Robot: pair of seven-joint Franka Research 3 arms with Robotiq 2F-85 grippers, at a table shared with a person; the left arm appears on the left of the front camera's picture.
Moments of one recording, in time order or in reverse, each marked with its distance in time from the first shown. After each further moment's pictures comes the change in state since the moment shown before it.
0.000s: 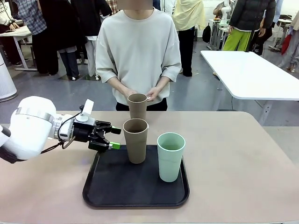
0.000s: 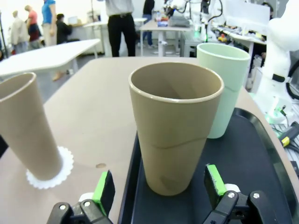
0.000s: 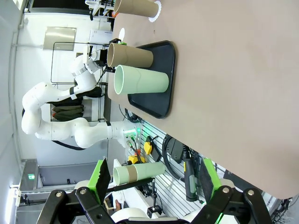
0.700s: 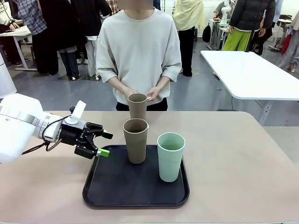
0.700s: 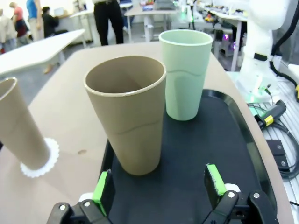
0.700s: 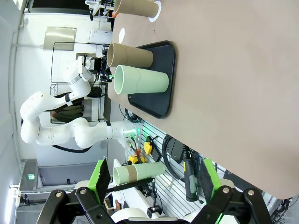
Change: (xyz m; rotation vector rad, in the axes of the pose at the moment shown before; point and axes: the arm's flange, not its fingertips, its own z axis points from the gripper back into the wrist) left arm 0.017 -0.038 0.034 -0.038 0.102 -0.060; right arm 0.000 0.000 0.000 0.000 0.000 0.000
